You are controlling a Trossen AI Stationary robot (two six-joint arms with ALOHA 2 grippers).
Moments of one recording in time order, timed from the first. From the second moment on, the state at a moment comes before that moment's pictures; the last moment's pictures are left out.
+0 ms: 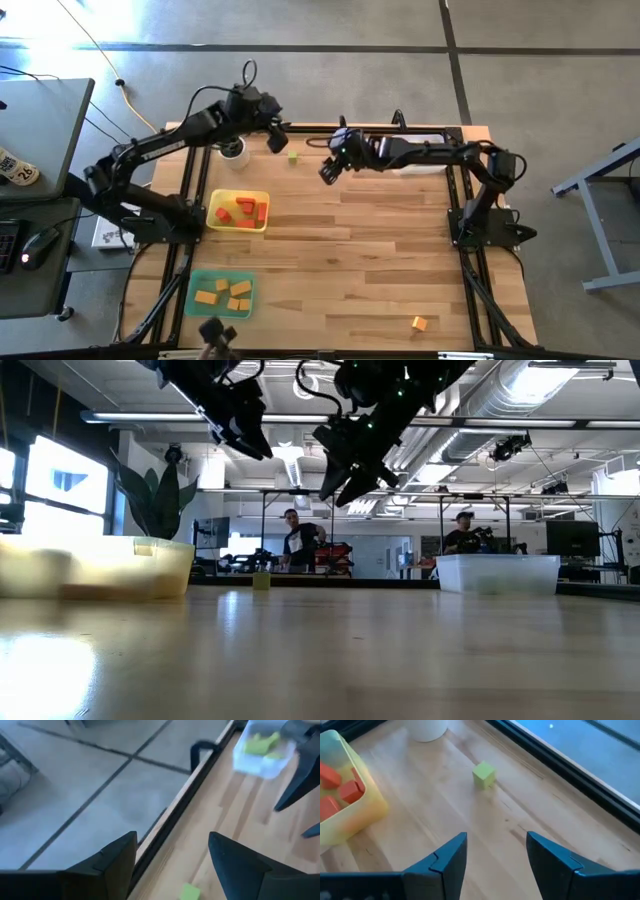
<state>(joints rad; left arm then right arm) 0.74 1.33 1.13 -0.36 -0.08 0.20 -0.27 1.76 1.35 -0.38 0.21 0.36</state>
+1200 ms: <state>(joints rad) 0.76 1.87 1.40 -0.73 -0.08 -0.56 -0.35 1.76 1.35 -0.38 0.14 0.31</state>
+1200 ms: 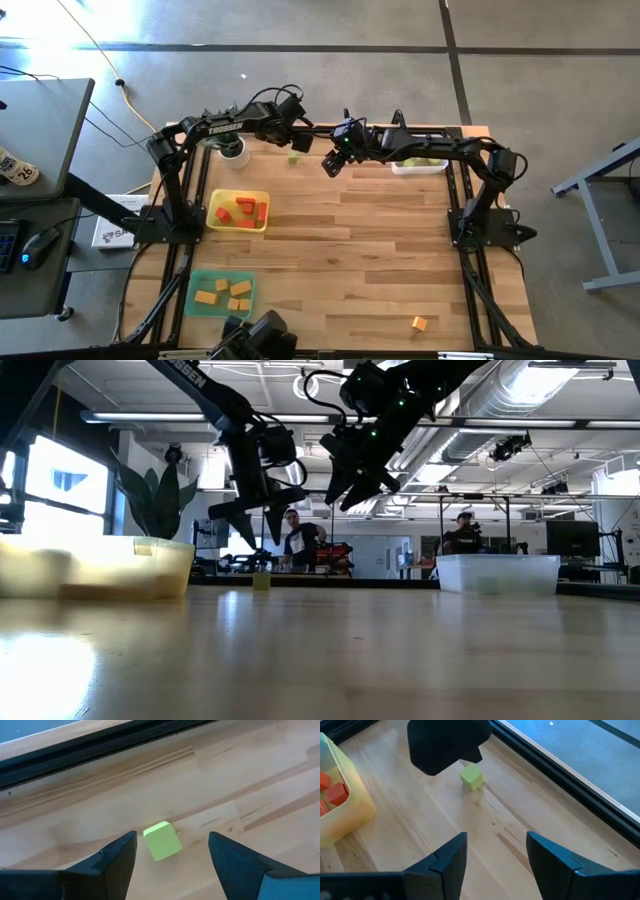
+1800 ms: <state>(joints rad) 0.75 2.01 1.40 -0.74 -0.04 -0.60 -0.35 1.76 1.35 -0.38 0.10 0.30</state>
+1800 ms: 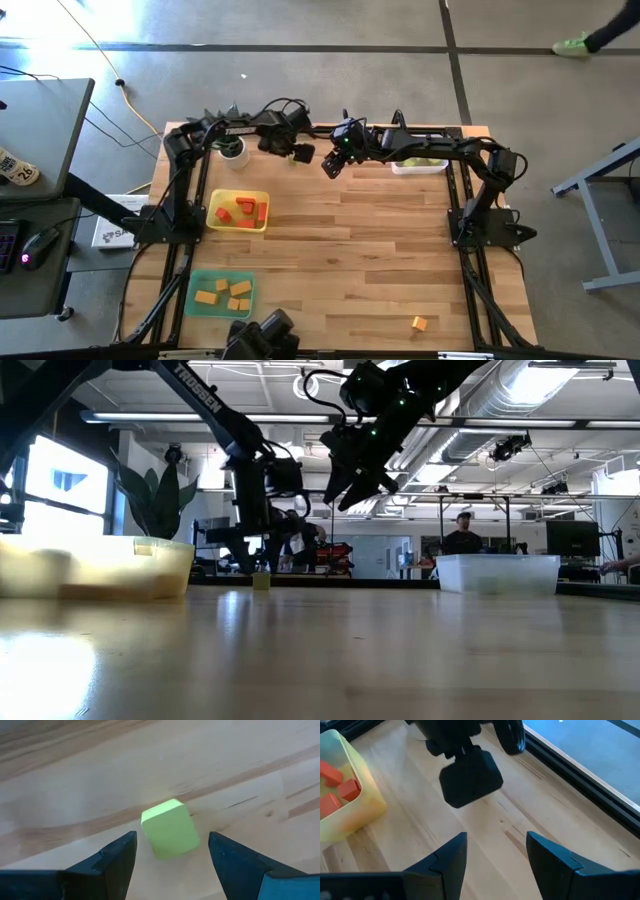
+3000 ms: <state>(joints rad) 0.76 1.98 1.40 -0.73 0.31 -0.29 -0.35 1.76 1.35 -0.38 0.01 0.32</state>
